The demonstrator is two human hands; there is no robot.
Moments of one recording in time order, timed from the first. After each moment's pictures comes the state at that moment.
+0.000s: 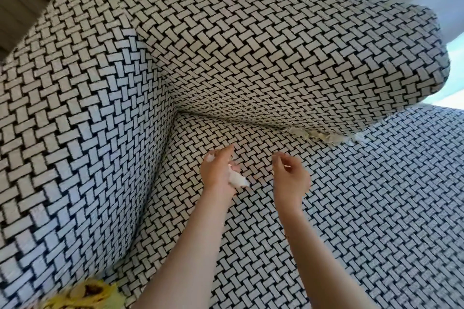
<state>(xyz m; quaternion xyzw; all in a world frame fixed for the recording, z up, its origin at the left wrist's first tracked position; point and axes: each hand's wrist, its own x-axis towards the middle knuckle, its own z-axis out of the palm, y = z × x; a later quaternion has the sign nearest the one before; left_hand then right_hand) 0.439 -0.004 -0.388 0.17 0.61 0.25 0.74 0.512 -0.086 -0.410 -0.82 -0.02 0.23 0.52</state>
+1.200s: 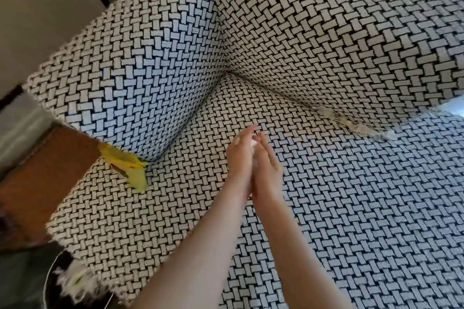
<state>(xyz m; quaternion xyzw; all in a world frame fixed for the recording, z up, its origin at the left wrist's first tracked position) 0.428 -0.118 -0.360 0.23 0.59 0.37 0.68 0.451 -0.157 -0.357 -0.59 -0.03 0.59 0.55</state>
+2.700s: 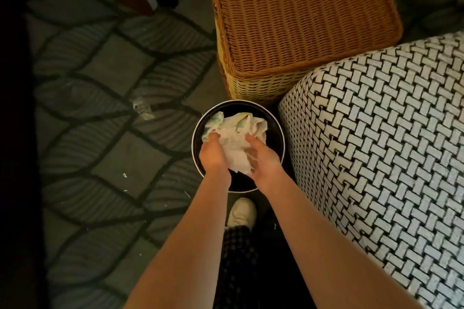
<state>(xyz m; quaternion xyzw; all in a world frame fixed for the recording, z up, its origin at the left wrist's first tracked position) -0.122 -0.278 -0.558 -0.28 0.72 0.47 0.43 -0.048 -0.246 -0.557 -0.65 -0.08 0.75 0.07</state>
